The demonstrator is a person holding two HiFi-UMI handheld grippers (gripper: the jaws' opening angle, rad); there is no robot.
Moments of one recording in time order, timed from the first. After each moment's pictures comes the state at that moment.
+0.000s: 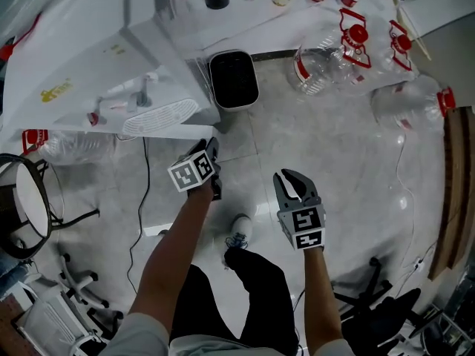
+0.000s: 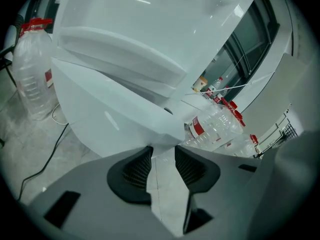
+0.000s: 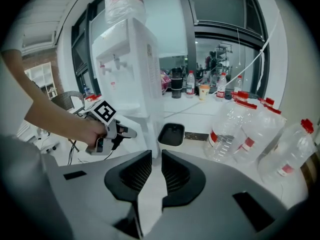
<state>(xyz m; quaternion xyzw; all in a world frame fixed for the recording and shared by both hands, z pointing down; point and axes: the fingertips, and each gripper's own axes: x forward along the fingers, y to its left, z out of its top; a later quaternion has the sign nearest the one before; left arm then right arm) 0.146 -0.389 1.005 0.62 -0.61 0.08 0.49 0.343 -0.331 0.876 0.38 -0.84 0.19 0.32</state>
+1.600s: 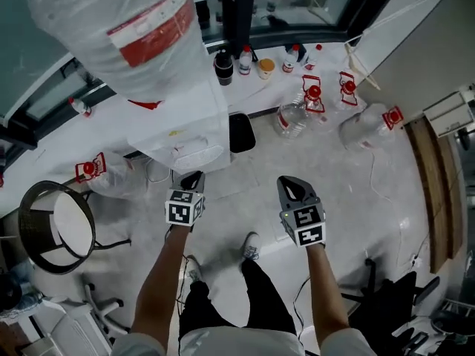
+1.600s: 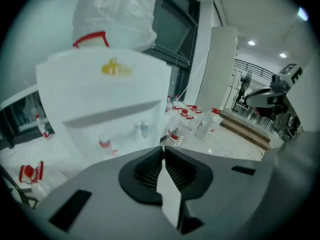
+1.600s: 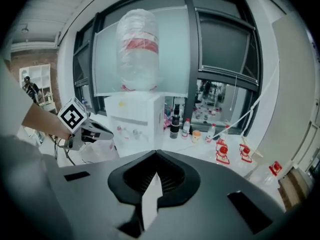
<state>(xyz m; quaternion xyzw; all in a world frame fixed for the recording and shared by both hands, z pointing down) 0.065 -0.333 0.659 0.79 -0.50 0.24 0.24 0.281 -0.320 0.556 0.43 -0.85 0.12 0.28</state>
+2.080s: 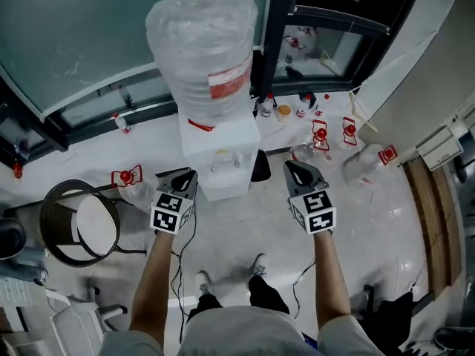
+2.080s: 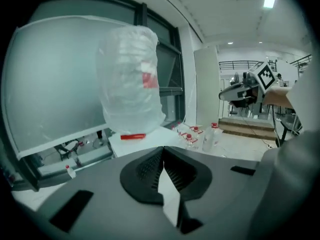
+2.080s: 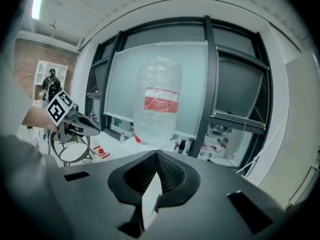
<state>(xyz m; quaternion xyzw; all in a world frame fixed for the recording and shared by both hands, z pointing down) -0.049 -0.270 0.399 0.82 -0.52 0.21 0.09 0.186 -0.308 0.326 0.42 -0.88 0.00 0.22</state>
